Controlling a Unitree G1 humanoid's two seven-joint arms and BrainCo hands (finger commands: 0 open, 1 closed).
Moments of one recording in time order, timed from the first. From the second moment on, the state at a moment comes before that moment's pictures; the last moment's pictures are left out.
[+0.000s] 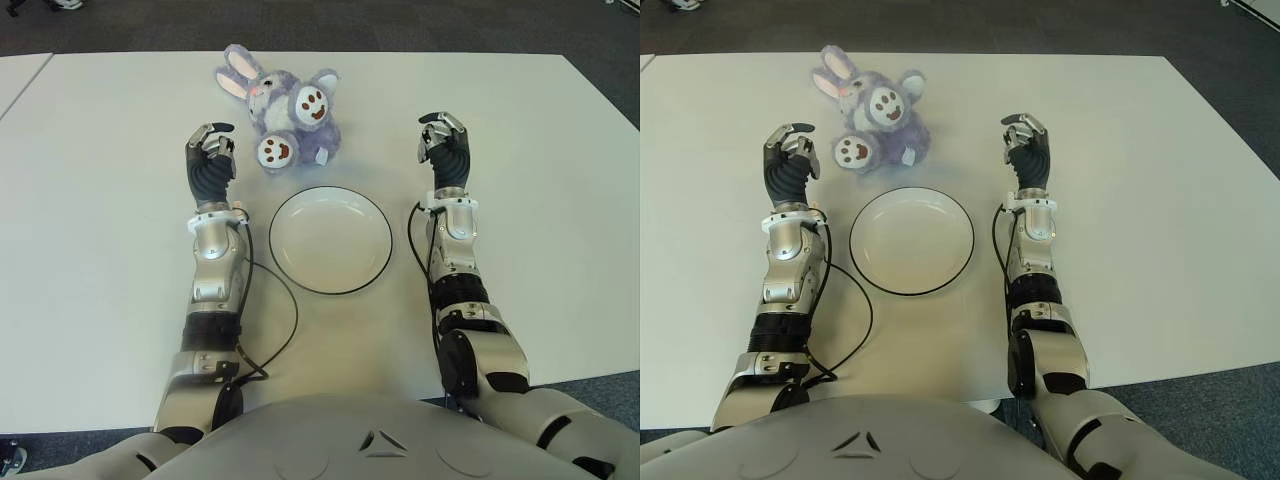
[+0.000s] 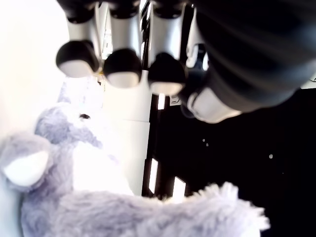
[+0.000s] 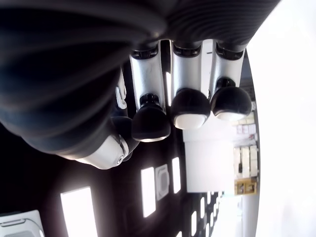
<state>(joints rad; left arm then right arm) -0.18 -0.07 0.13 0.16 -0.04 -0.22 0.23 -0.51 -0.06 -0.20 0.70 0.11 -0.54 0.07</state>
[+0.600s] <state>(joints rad) -0.18 -0.07 0.13 0.16 -0.04 -0.21 0.23 -0.52 -0.06 -0.20 0.71 0.11 -0.55 0.07</state>
